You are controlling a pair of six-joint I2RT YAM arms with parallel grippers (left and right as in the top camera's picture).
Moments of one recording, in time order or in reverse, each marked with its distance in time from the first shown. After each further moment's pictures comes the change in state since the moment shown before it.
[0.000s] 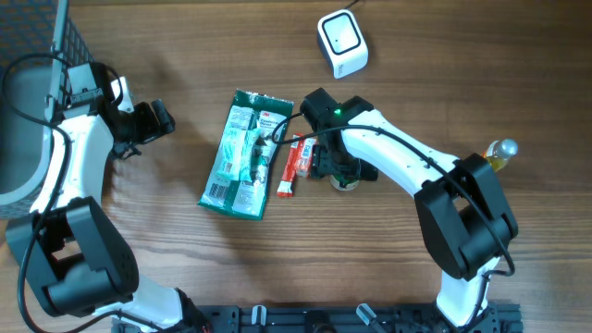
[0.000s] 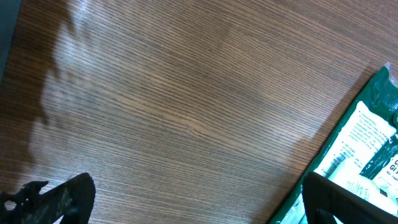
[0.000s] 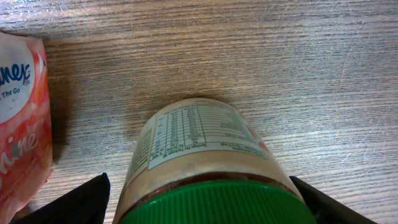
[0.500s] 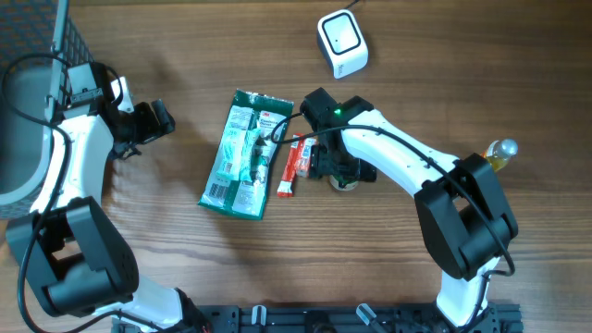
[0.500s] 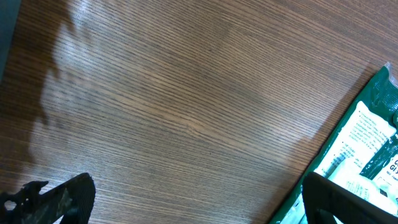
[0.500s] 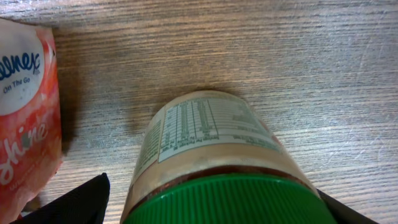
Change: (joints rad) left arm 0.000 0.000 0.000 0.000 0.000 0.000; right arm 0.000 0.000 0.000 0.001 -0.035 -0.003
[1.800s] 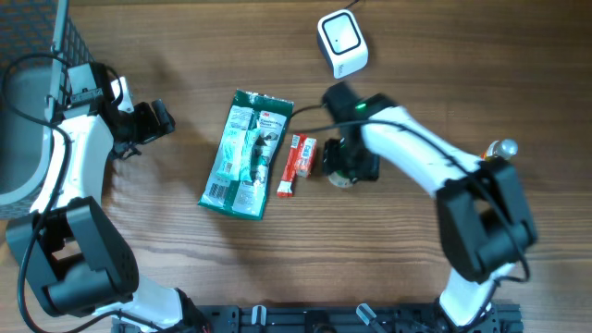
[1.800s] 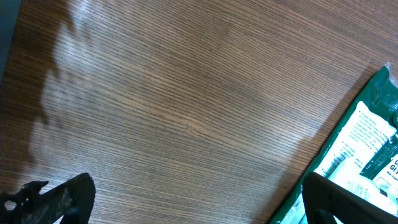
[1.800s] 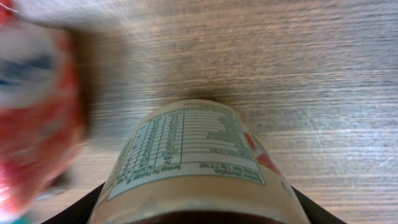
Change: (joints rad) left arm 0.000 0.000 0.000 0.000 0.000 0.000; right arm -0.130 -0.078 -0.062 0.055 -0.240 -0.061
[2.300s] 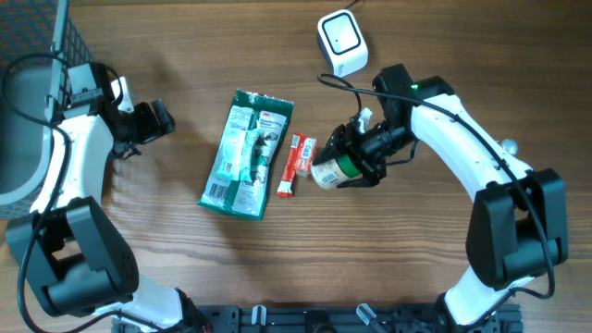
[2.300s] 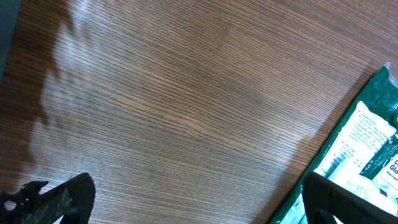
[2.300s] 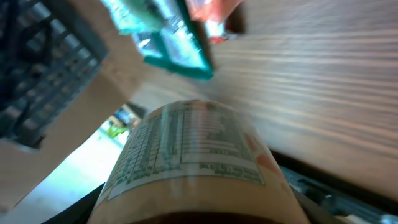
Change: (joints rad) left arm 0.000 0.000 0.000 0.000 0.000 0.000; right arm -0.166 -0.069 0.002 -0.163 -0.754 -0.021
